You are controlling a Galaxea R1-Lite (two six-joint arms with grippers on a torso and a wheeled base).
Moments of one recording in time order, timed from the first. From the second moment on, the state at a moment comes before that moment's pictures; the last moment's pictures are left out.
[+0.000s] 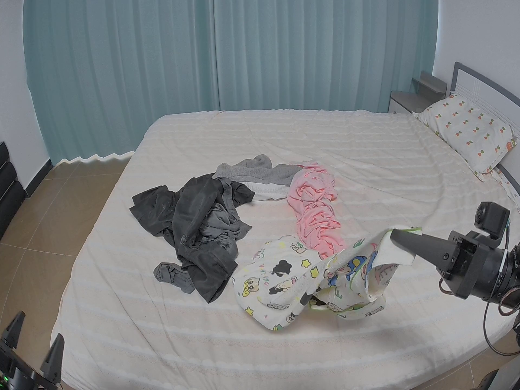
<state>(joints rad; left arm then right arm) -0.02 0.14 -0.10 -0.05 -0.06 -0.04 0.59 1.33 -0.27 -1.19 0.40 0.59</state>
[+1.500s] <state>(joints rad) -0.77 1.97 -0.31 -1.05 -0.20 -0.41 0.73 1.65 -0.66 -1.14 0.07 0.80</state>
